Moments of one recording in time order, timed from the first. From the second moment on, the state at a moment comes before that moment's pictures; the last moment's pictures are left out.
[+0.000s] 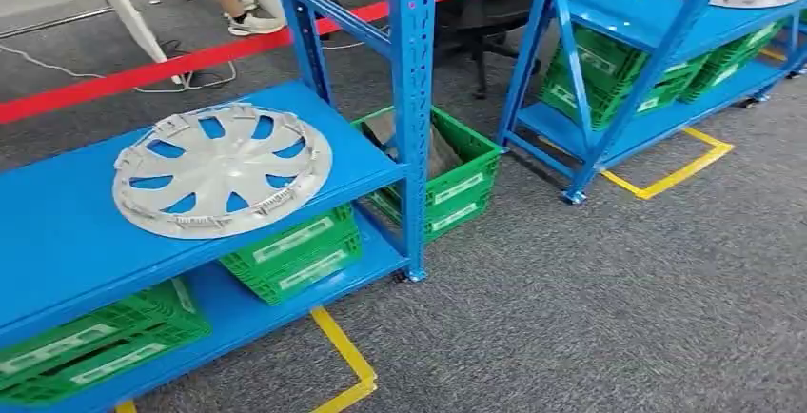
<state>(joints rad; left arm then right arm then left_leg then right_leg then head) 0.05 0.61 -1.44 -1.25 0.06 0.70 0.56 0.28 -0.67 1.22 -1.48 -0.74 -0.70 0.25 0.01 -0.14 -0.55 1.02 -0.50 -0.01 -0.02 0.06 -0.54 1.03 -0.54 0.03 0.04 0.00</state>
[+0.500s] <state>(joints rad) 0.03 0.59 -1.45 -1.22 0.11 0.70 0.41 0.35 -0.67 1.14 -1.48 -0.67 -0.70 0.29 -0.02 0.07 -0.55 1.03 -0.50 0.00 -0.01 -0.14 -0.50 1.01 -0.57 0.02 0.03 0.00</state>
